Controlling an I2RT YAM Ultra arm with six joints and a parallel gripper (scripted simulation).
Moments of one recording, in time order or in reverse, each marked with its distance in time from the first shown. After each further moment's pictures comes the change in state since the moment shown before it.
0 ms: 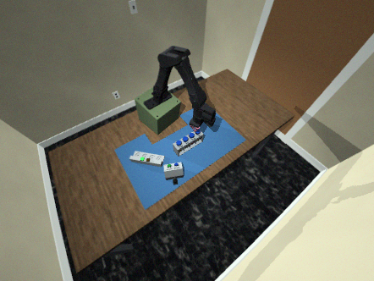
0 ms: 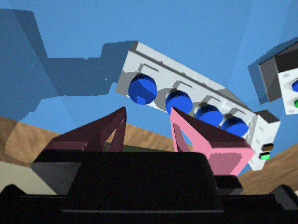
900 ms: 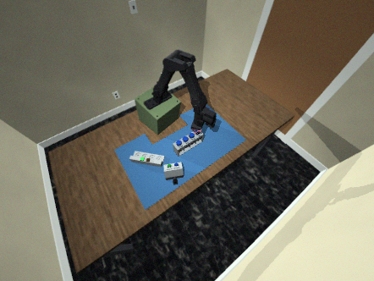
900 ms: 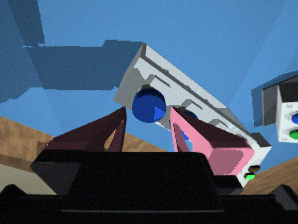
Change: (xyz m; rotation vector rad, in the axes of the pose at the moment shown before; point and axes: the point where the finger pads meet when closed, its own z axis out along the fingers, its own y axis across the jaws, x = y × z) arm -0.003 0.007 0.032 0.003 0.010 -0.167
